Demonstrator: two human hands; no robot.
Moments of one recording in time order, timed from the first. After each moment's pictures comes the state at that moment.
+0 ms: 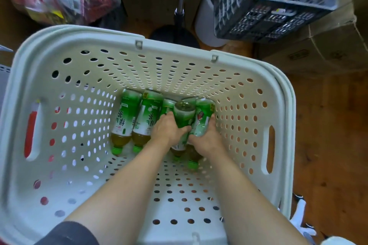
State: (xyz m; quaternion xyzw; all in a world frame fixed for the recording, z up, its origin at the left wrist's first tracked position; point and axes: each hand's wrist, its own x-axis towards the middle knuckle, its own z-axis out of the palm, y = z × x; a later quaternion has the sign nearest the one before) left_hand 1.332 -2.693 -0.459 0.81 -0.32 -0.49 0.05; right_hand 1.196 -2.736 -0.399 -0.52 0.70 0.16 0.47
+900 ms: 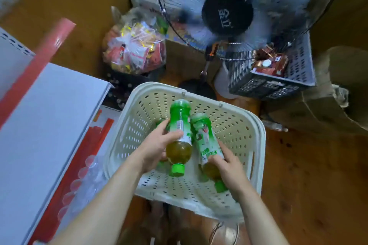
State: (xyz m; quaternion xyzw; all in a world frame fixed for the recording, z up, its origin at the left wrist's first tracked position) left_hand 1.412 -2.624 -0.217 0.58 -0.04 -0.64 0.50; right_hand 1.184 -2.718 -0.200 -0.55 0.56 0.00 0.62
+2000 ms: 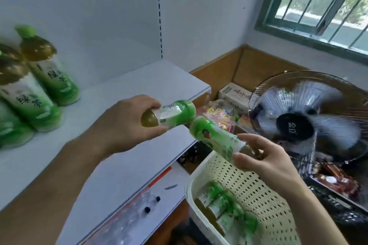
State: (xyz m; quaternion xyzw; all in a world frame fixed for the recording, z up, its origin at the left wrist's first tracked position) left_hand 1.499 -2.374 0.135 0.91 -0.32 -0.04 0.25; right_hand 1.312 -2.688 0.055 -0.82 0.21 -0.09 0.53
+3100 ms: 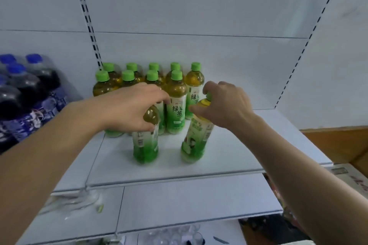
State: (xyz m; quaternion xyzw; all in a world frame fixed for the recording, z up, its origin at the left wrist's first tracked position) left_hand 1.480 -2.160 0.235 0.99 -0.15 0.02 0.00; right_hand 1.566 -2.406 0.209 -0.96 -0.21 -0.13 0.11
